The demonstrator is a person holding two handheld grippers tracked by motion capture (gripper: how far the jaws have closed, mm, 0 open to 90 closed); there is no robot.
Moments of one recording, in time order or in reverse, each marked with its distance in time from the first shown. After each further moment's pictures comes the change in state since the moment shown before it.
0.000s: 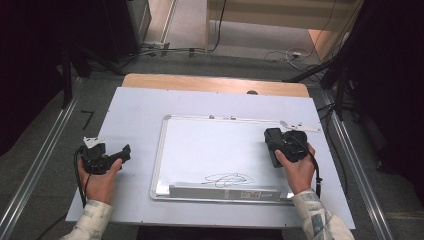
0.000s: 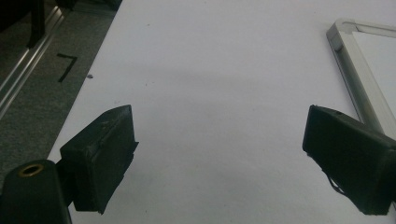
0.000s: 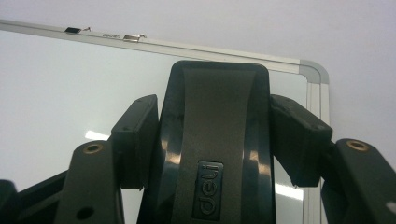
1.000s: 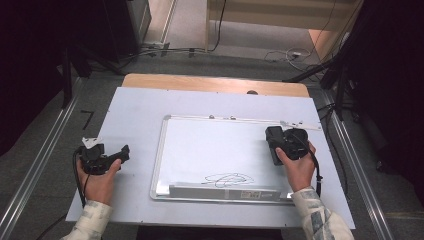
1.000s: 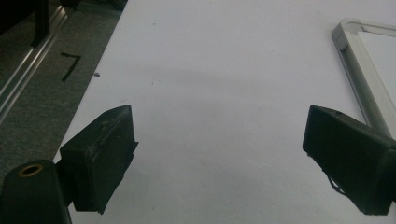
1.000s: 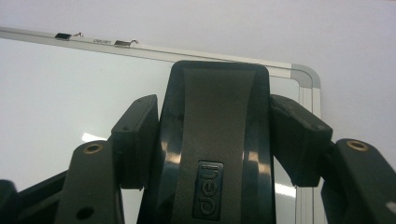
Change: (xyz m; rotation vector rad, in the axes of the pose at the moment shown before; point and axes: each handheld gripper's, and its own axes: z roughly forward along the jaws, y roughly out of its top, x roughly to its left) left arm 0.002 -0.001 -0.002 -0.001 0.014 -0.001; right arm -0.003 0.004 0.003 -0.004 -0.019 0.008
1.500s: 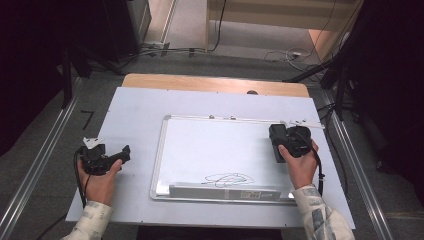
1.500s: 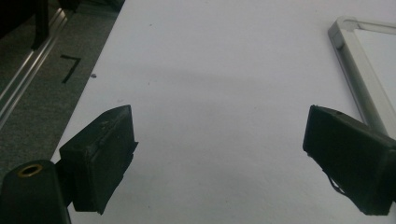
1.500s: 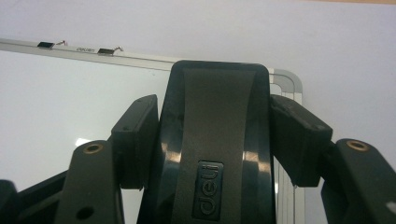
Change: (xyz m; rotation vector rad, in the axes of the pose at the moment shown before) left arm 0.001 0.000 0.002 0.002 -0.003 -0.004; right arm -0.009 0.005 0.002 -0.008 -0.026 0.023
